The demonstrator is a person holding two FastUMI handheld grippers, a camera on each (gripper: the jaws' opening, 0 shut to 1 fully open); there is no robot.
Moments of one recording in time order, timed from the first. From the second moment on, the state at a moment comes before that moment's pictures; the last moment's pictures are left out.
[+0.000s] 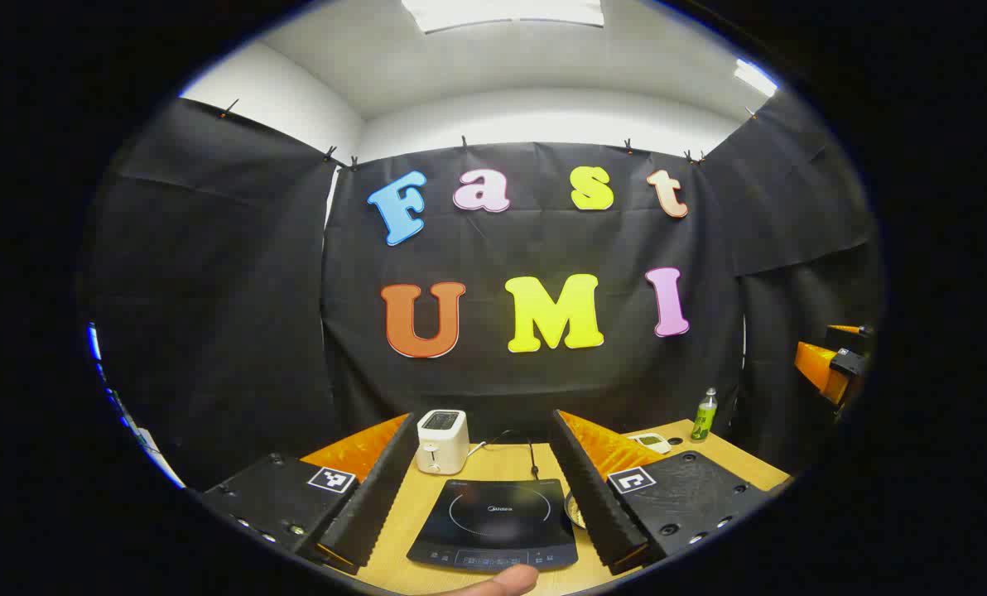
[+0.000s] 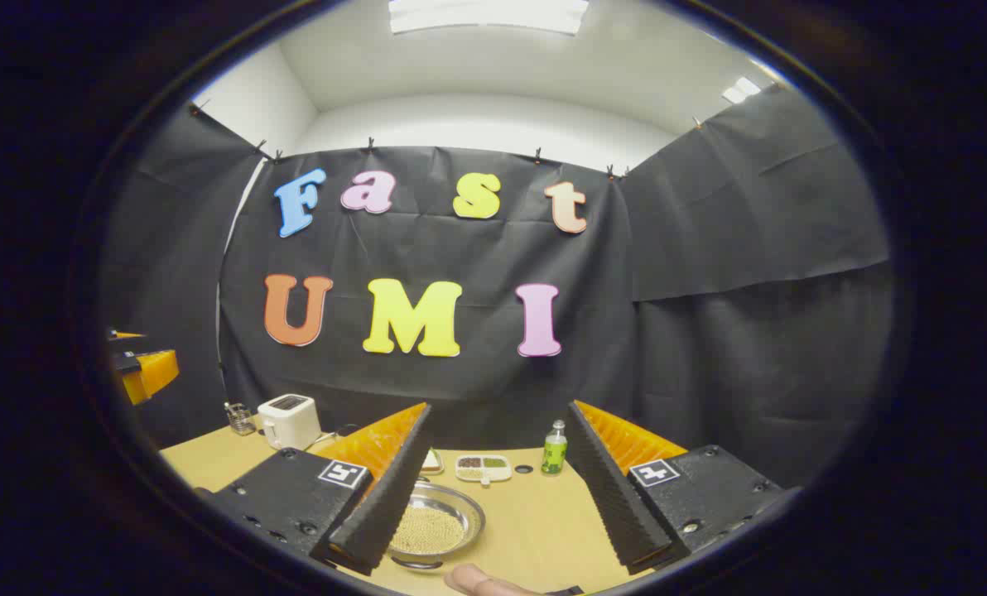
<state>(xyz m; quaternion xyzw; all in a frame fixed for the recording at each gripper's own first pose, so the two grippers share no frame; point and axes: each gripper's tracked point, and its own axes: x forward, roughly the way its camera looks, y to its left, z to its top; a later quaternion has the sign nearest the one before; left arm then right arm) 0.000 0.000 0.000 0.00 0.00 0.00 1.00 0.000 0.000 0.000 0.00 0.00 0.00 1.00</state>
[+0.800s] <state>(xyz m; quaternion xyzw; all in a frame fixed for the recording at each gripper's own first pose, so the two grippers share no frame) -0.012 -0.011 0.005 -0.01 -0.01 -0.01 1.00 0.017 -0.019 -0.016 0.02 0.02 -0.01 1.00</state>
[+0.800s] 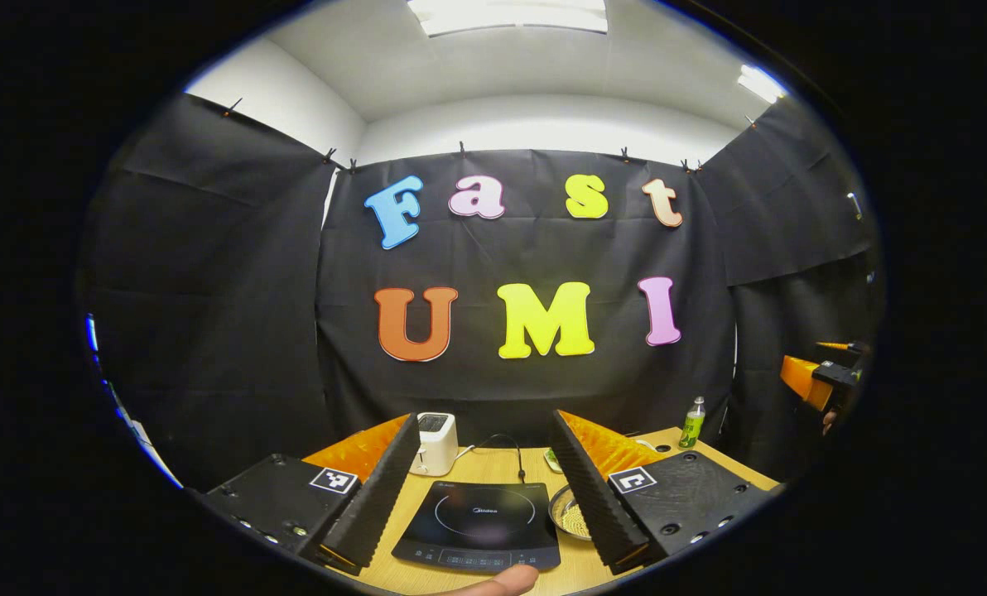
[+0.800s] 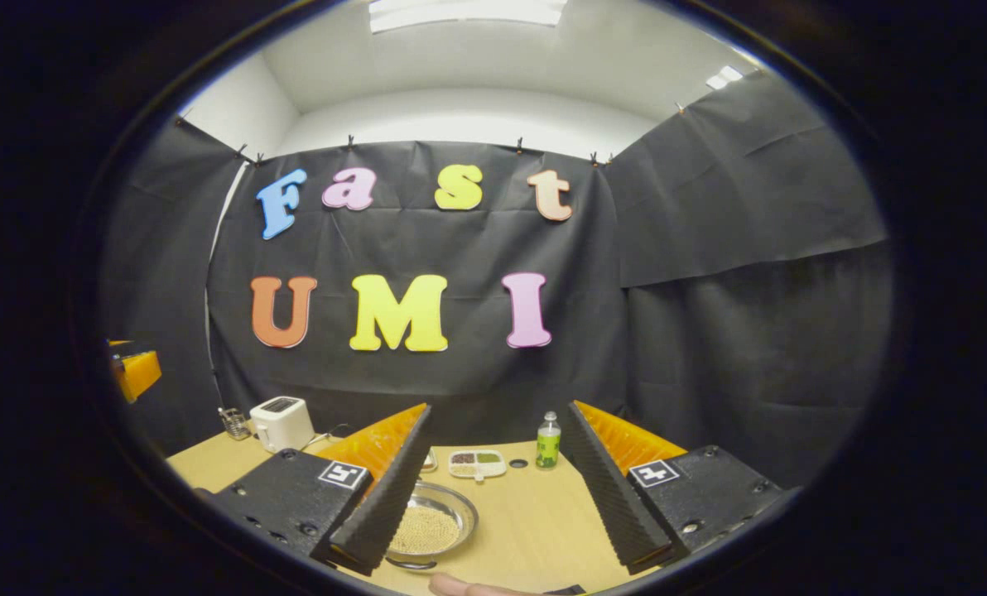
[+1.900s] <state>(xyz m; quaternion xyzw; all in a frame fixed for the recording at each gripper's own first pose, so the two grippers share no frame) -0.031 0.005 -0.016 -0.03 -0.02 0.01 1.00 0.066 0.103 -0.195 -0.03 0.26 0.10 0.96</state>
